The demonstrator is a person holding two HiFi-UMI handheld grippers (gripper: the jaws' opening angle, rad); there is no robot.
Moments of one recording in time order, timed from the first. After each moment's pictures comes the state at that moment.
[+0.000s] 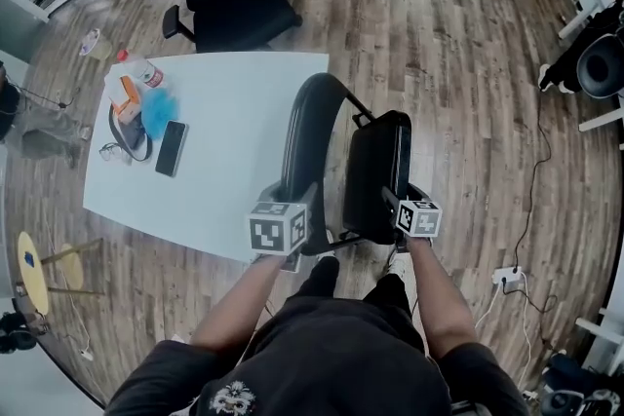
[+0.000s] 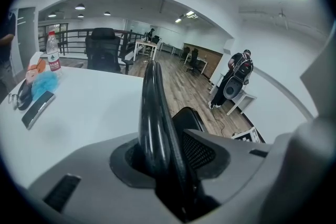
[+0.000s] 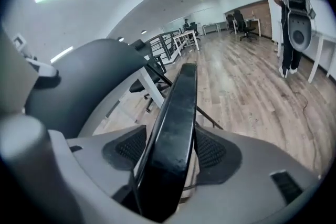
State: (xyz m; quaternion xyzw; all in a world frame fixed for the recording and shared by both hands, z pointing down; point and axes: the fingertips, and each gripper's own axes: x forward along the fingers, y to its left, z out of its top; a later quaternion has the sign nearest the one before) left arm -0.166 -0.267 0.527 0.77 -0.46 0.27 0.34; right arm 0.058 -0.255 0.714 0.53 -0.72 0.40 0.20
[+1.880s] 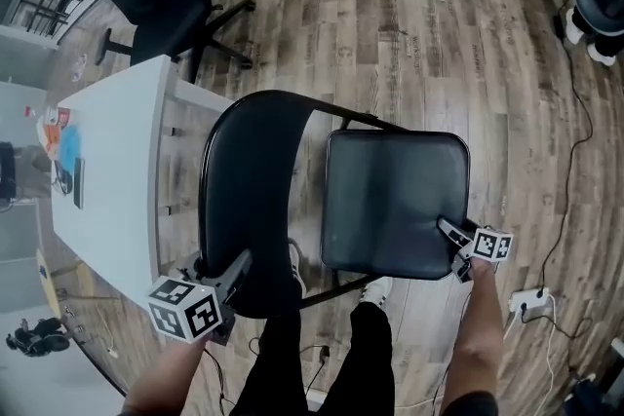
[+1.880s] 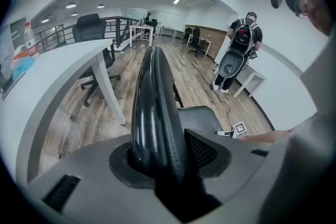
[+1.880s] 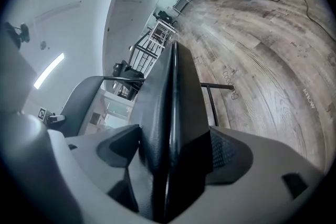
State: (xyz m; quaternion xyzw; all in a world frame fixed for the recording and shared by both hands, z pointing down) left arm 0.082 -0.234 0.719 0.73 -0.46 0.35 0.35; right arm 0.490 -0.197 1.065 0.40 -0.69 0.60 0.02
